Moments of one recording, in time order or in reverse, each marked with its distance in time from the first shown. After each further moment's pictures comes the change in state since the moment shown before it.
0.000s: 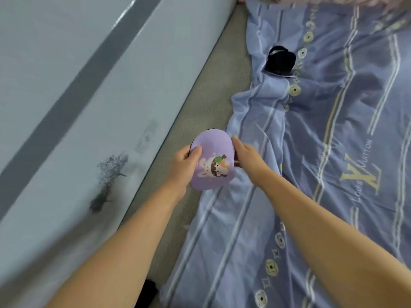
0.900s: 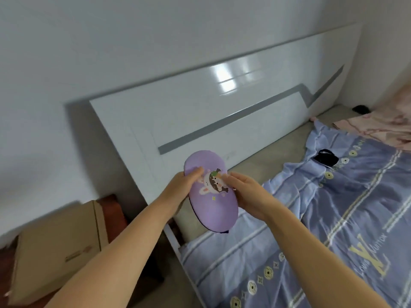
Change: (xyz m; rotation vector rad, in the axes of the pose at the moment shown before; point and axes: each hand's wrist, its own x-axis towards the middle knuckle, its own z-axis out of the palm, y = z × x) left_hand -0.359 0.047 -0.099 -0.212 0.280 0.086; right_hand -0.317 -0.055 0.059 -0.092 -0.804 -0.296
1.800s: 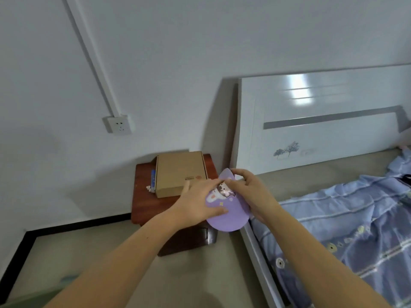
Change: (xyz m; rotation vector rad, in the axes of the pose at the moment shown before) left_hand -0.340 -0.144 -0.165 0.768 0.220 0.367; right_hand -0.143 0.088 0.315 -0.243 -0.112 -0.158
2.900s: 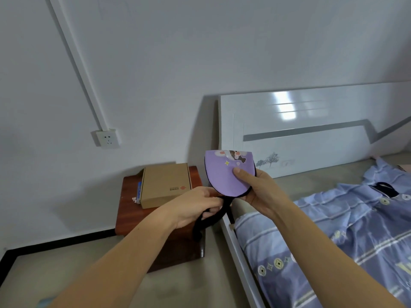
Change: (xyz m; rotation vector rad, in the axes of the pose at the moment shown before) left_hand 0.005 0.090 0.012 -0.813 -0.302 -0.242; right_hand -0.050 -0.050 -0.066 0.434 -0.088 -0.066
